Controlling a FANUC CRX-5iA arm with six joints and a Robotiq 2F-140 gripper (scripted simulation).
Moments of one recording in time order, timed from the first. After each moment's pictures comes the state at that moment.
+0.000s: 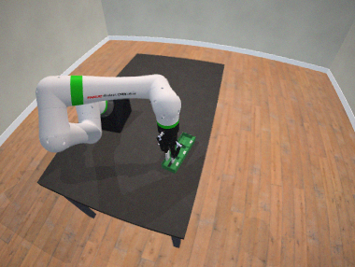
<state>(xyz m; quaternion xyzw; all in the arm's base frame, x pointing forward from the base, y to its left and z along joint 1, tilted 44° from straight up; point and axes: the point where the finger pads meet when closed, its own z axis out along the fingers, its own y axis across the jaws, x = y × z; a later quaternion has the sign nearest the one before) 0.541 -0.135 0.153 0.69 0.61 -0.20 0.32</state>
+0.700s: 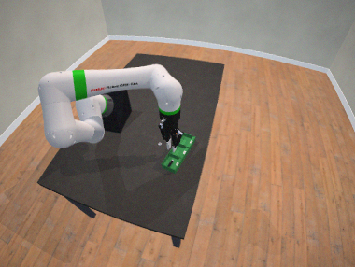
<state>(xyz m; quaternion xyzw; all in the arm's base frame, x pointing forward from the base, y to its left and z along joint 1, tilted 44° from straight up) 0.526 -0.081 0.128 0.70 0.60 -0.20 0.32</state>
